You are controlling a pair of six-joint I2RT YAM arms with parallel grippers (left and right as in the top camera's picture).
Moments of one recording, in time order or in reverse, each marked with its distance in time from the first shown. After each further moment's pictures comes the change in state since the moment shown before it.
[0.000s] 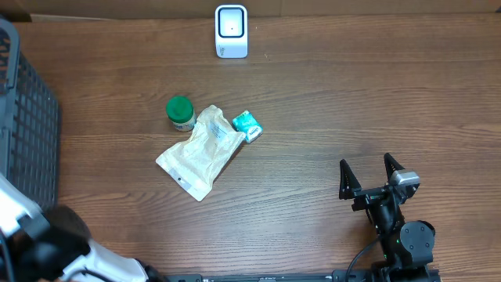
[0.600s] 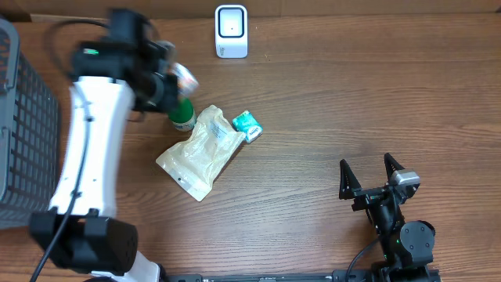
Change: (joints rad) left arm -0.789 -0.112 -0.457 -0.087 0.073 0.111; right arm 0.000 0.000 0.000 0.000 0.000 0.000
